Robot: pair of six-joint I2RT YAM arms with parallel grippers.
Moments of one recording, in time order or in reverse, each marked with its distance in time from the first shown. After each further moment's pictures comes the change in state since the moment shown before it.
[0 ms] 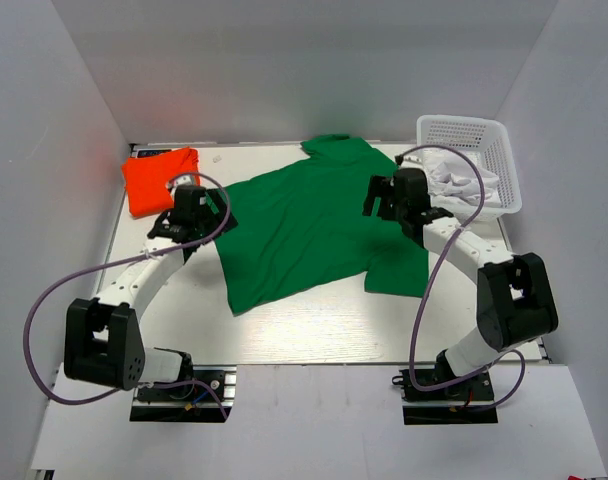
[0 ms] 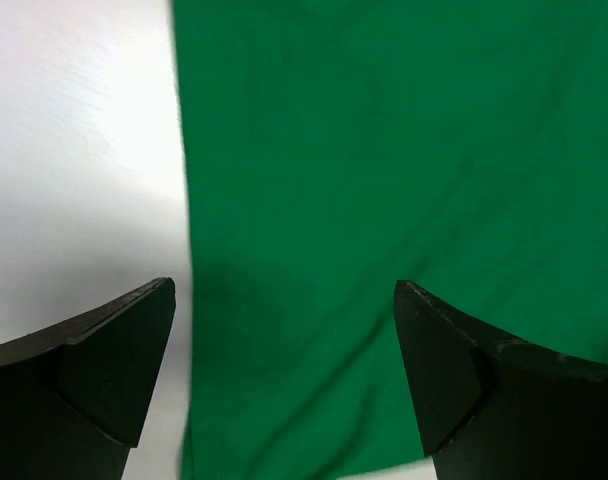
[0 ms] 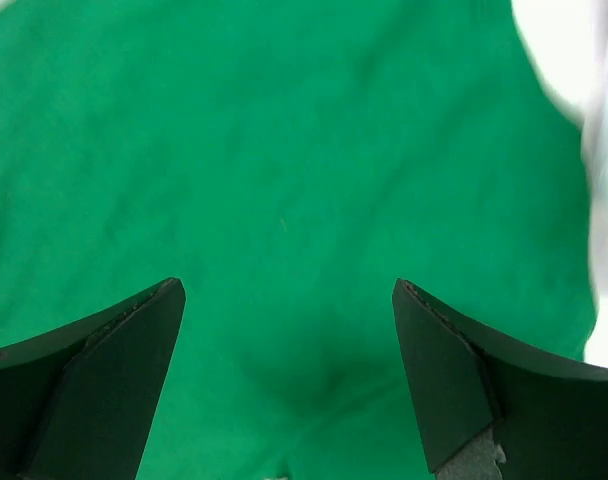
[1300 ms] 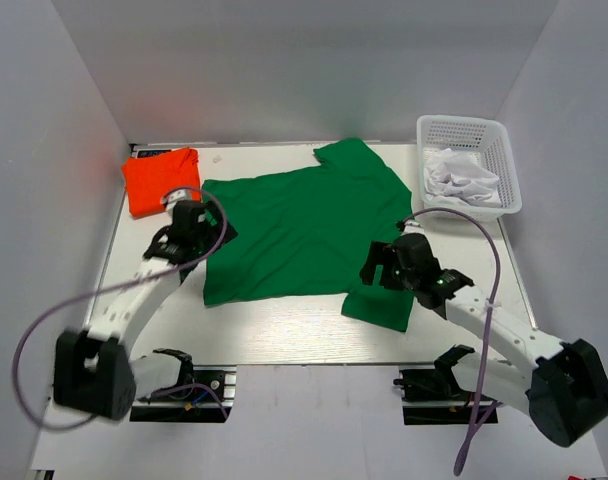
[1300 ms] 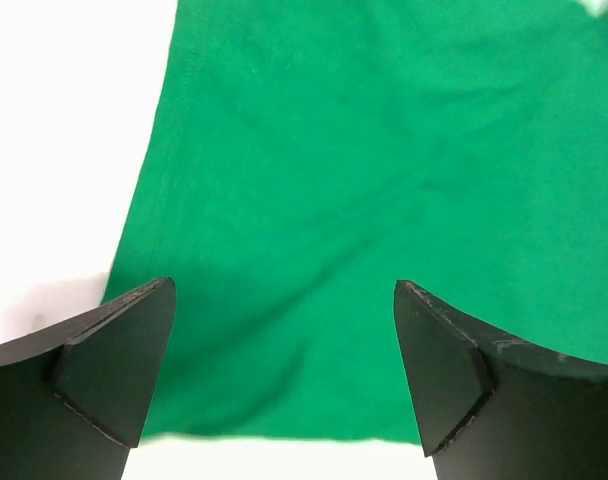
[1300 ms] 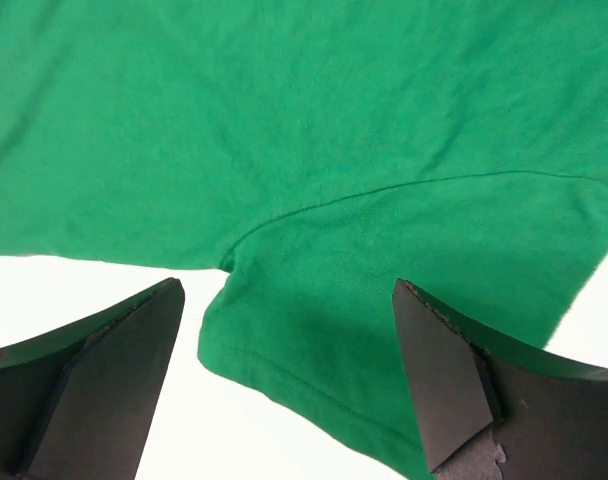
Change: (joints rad) left arm -0.033 -0.084 -0.122 0.024 -0.006 -0.073; right arm 0.216 -0.505 -0.465 -0.241 -0.042 0.224
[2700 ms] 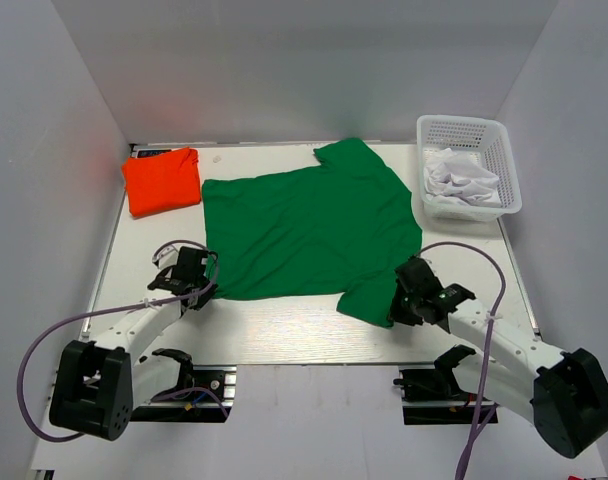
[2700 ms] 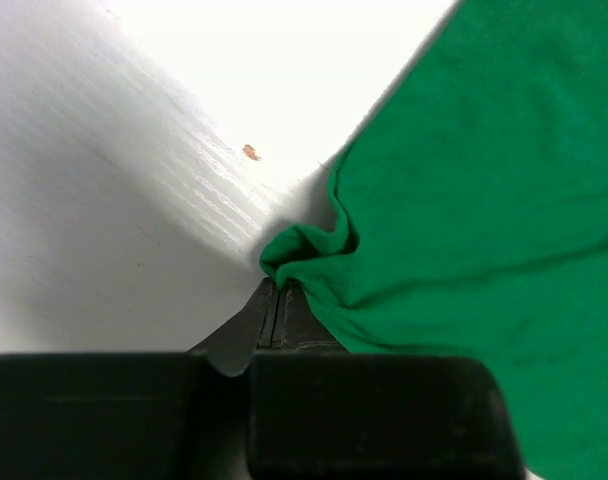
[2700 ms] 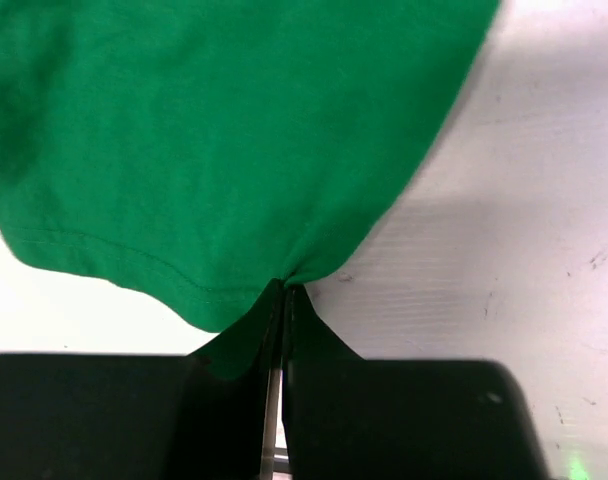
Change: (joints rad) left arm 0.004 -0.163 -0.352 -0.120 -0.114 -0.279; right arm 0.002 -0.079 -0.132 -0.284 -0.018 0.221
